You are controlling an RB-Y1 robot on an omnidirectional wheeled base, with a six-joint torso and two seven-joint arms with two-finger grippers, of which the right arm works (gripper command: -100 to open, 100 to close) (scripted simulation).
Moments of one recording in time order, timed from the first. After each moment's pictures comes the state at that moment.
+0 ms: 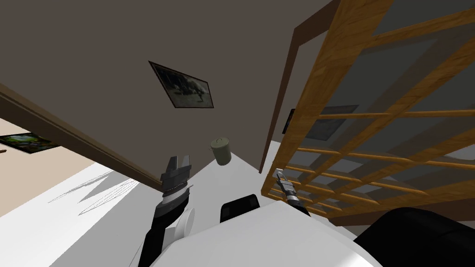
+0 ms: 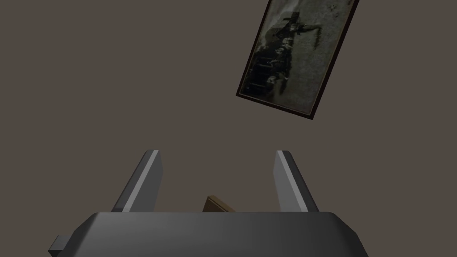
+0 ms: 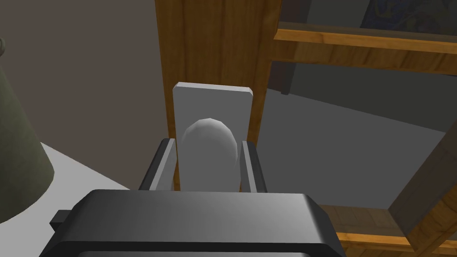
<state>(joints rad) 0.41 -0.33 0.08 -0.95 -0.52 -0.98 -1.58</state>
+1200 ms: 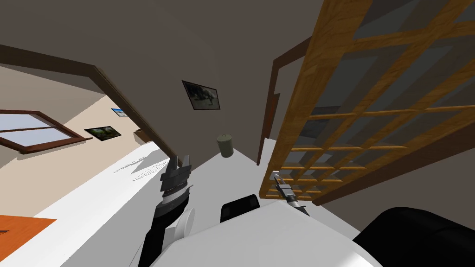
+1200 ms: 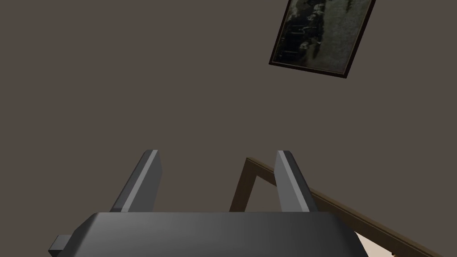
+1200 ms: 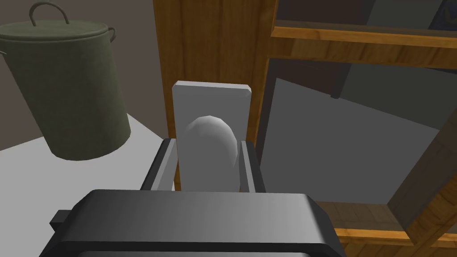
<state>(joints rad) 0.45 -0.39 0.20 -0.95 -0.44 -1.07 -1.66</state>
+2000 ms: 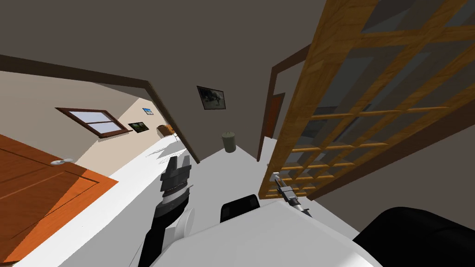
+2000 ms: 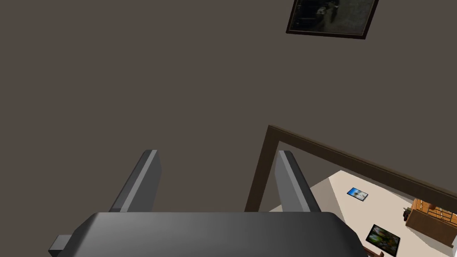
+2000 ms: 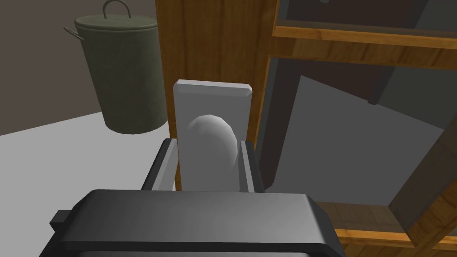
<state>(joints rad) 0.45 -0.43 0.25 -0.90 -0.40 -1.14 -1.72</state>
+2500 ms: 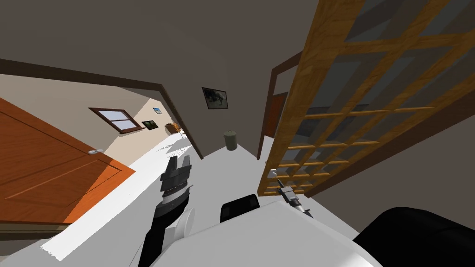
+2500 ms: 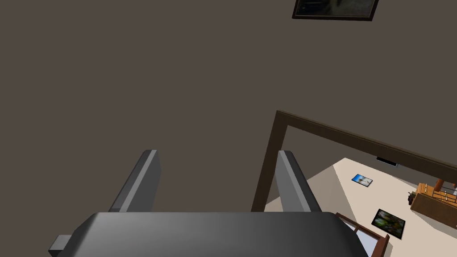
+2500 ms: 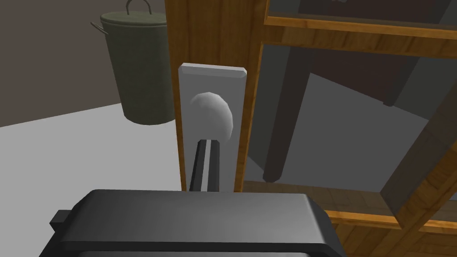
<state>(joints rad) 0.45 -0.45 0.26 -0.87 -0.39 -1.17 -1.74</state>
